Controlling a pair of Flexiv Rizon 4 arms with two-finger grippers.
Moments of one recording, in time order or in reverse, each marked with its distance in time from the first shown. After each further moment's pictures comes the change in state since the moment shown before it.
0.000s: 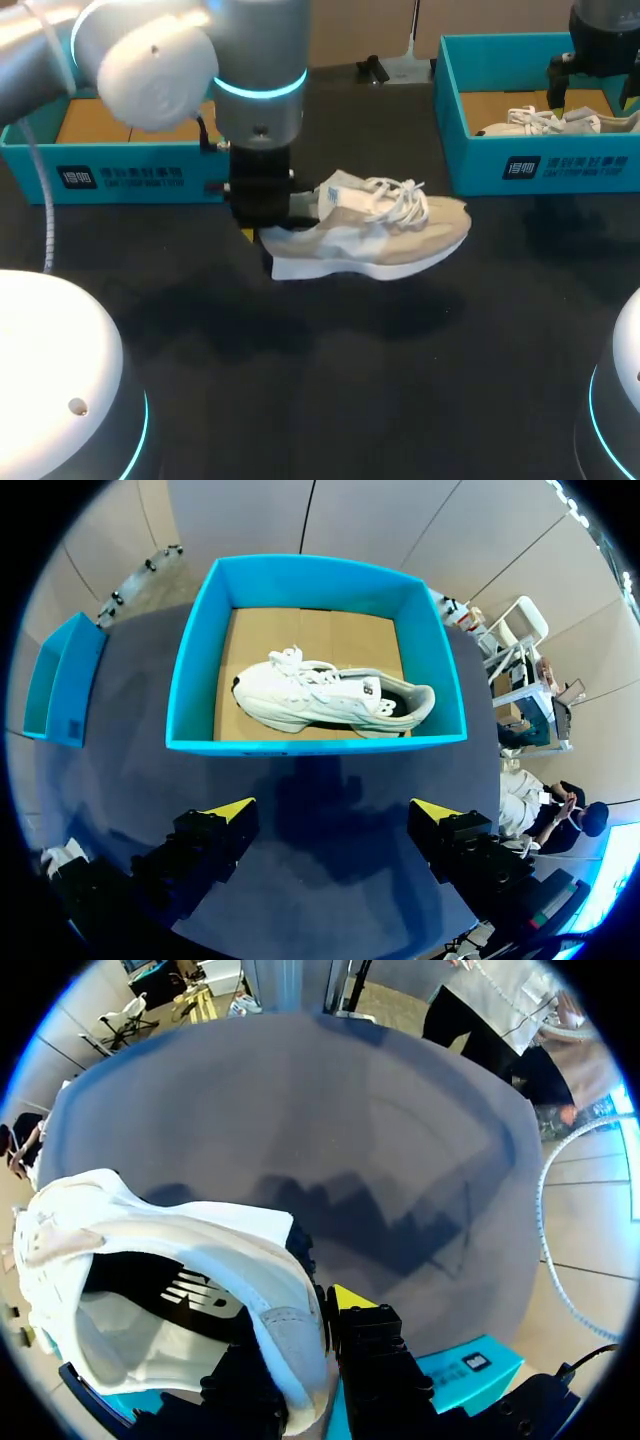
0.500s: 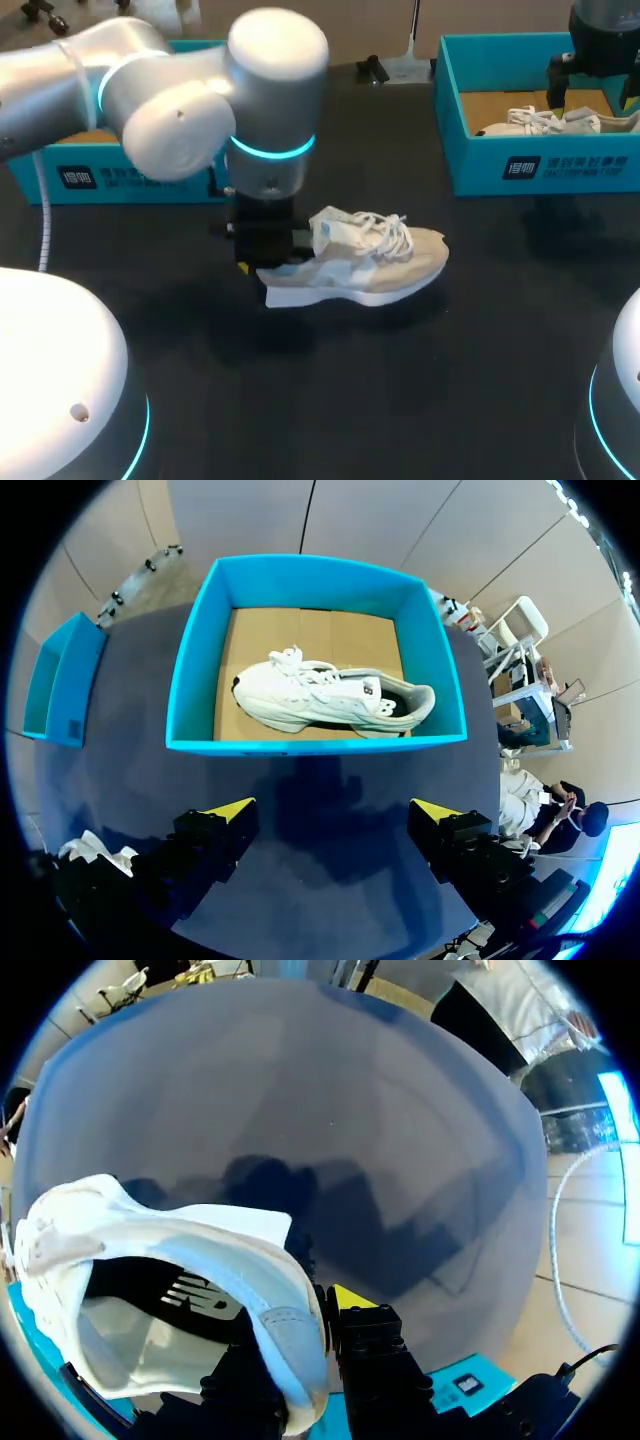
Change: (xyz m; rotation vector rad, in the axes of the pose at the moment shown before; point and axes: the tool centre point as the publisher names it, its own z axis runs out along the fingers) left arm 0.007 -0.008 0.062 -0.037 0.080 -0.071; right arm 0.000 0.000 0.000 0.000 0.000 0.000
